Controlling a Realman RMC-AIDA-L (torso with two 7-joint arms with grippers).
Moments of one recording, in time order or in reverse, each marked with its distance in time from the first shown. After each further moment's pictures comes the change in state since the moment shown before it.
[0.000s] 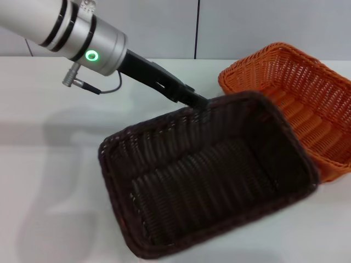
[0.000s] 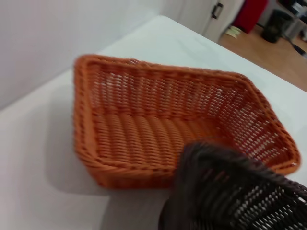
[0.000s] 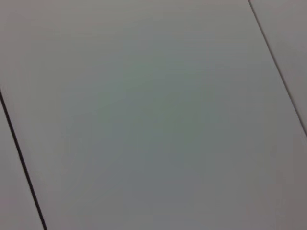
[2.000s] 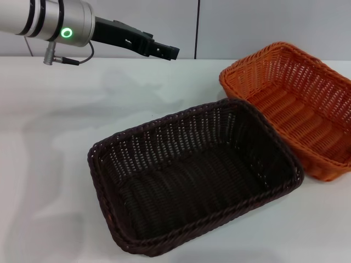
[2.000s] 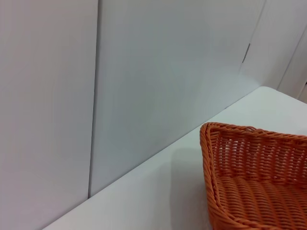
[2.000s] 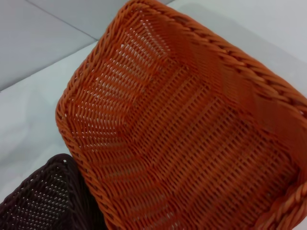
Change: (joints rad) left arm 0.079 0.040 -0.043 -0.001 -0.063 0.308 0.074; right arm 0.161 -0.266 -0.092 -0.455 -1.966 -0.846 2.000
